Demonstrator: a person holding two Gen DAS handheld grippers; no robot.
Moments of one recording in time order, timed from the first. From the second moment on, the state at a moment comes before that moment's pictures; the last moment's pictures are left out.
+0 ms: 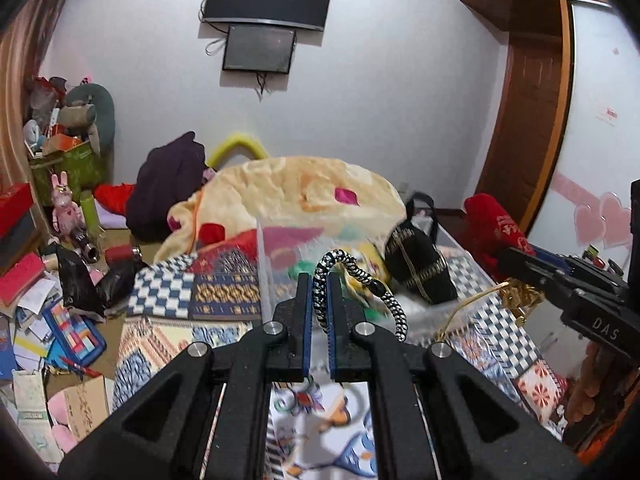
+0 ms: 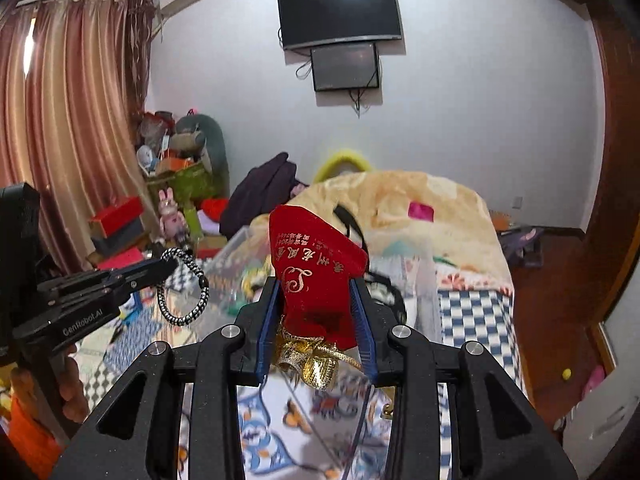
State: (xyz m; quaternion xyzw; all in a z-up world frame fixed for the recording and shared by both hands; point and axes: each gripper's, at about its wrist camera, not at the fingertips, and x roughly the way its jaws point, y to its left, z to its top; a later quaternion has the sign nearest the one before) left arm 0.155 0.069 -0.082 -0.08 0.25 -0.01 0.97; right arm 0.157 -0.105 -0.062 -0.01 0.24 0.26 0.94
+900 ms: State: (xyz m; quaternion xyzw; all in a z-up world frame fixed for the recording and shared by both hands) left arm 0.211 0.075 -0.126 -0.07 0.31 0.00 0.95; right arm 0.208 -0.064 -0.102 -0.07 0.30 0.27 0.91
